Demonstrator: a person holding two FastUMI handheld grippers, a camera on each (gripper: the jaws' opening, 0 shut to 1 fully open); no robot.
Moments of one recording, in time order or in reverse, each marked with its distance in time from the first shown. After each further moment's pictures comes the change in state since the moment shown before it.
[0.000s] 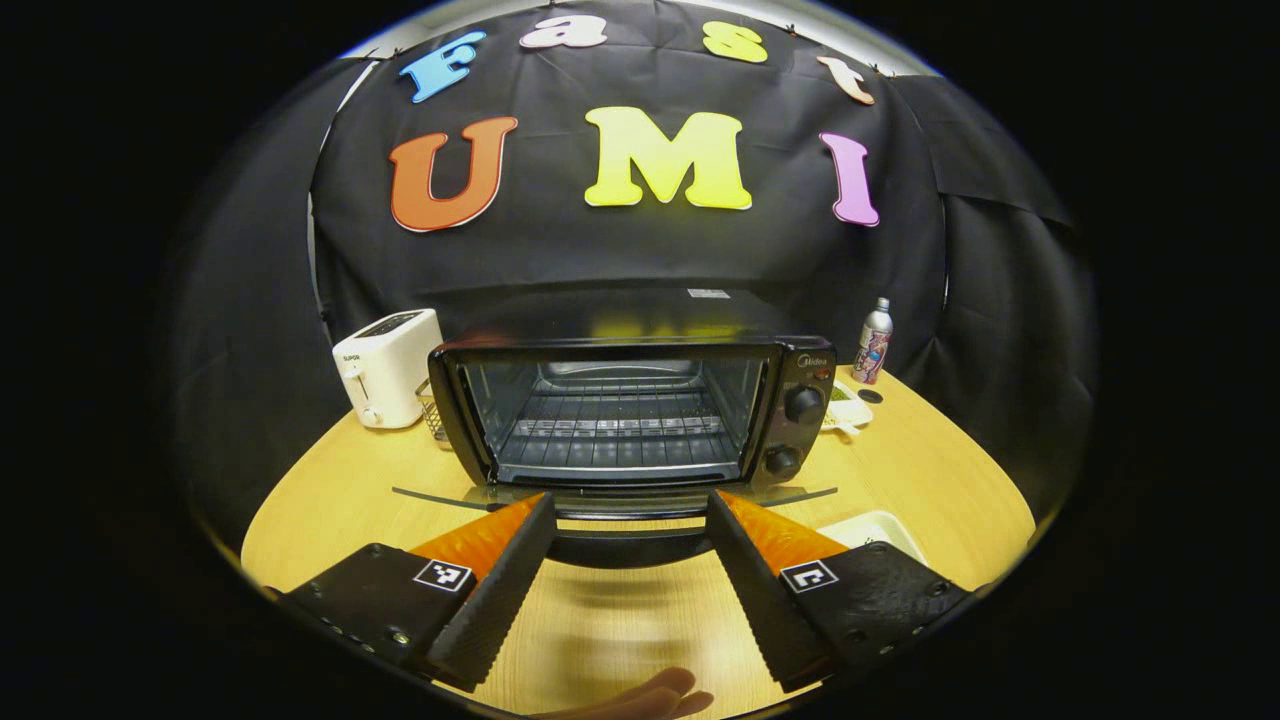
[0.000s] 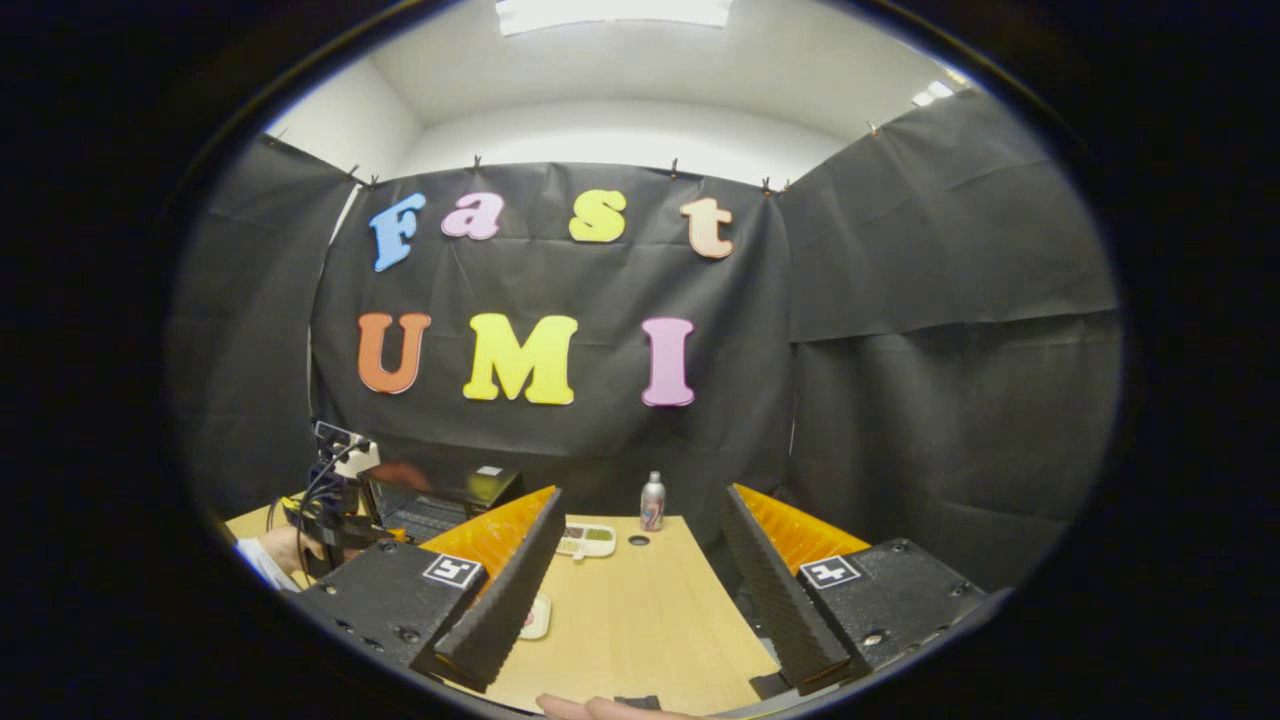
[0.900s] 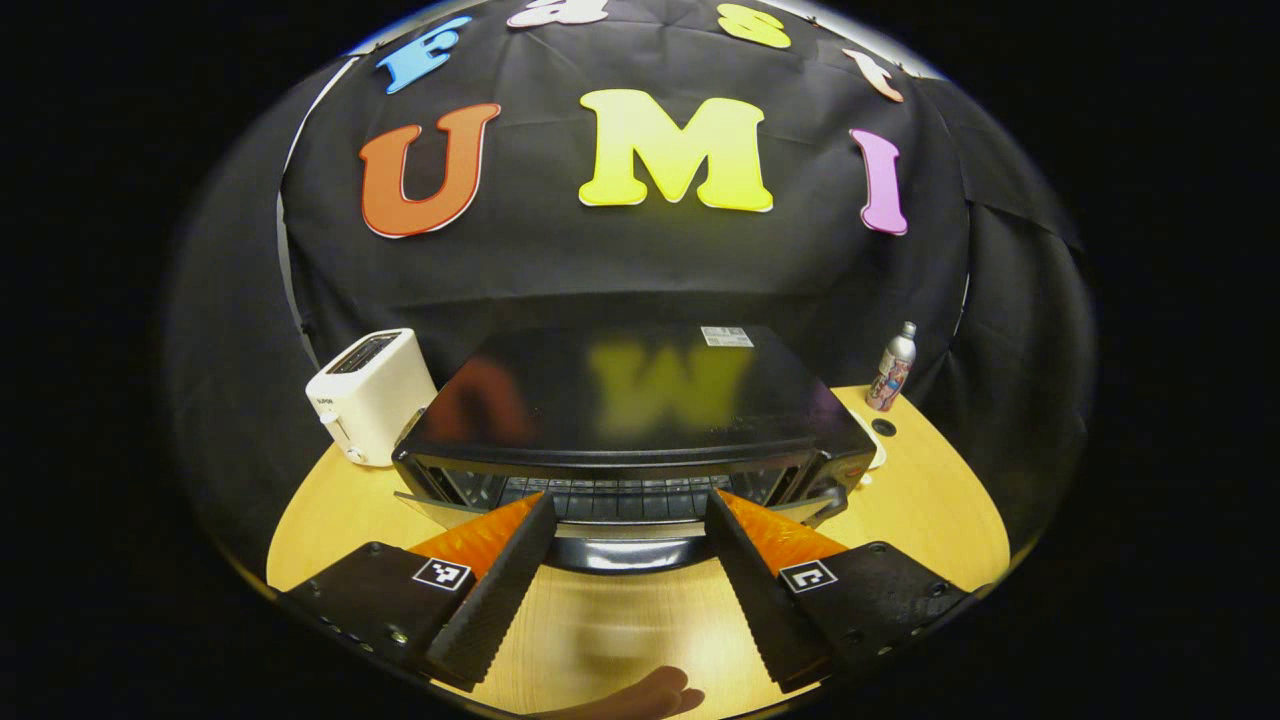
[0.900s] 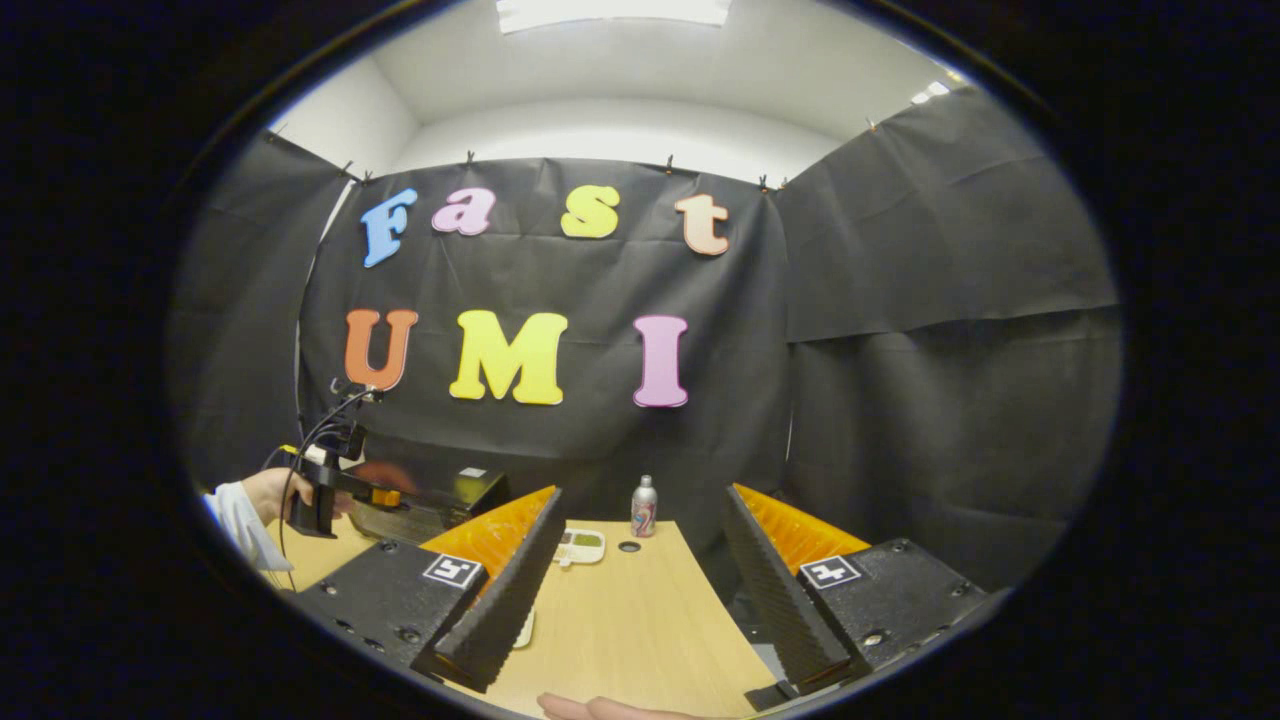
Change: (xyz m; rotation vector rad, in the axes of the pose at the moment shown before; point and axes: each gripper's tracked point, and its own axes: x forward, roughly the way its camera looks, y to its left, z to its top) left arm 0.054 0.003 0.077 0.026 0.077 -0.001; right arm 0.035 -0.015 -0.006 -0.009 -0.013 -0.025
